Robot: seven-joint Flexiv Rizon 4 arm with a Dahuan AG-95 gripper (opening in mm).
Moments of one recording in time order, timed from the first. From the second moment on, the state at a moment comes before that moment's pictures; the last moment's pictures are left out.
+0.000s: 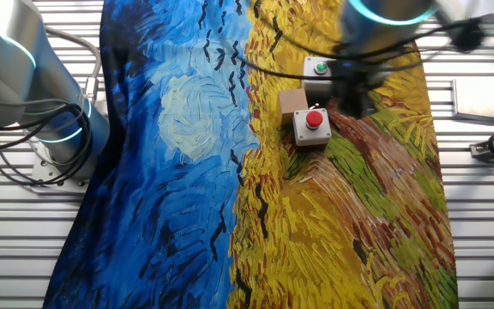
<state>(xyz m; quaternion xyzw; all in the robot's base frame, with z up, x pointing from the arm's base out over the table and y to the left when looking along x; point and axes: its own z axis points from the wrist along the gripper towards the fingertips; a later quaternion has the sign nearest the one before) 0.566 0.016 0.166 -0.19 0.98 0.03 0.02</state>
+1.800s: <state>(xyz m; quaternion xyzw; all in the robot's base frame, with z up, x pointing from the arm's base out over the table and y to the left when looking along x) 0.617 0.092 0.131 -0.13 0.99 0.03 0.02</state>
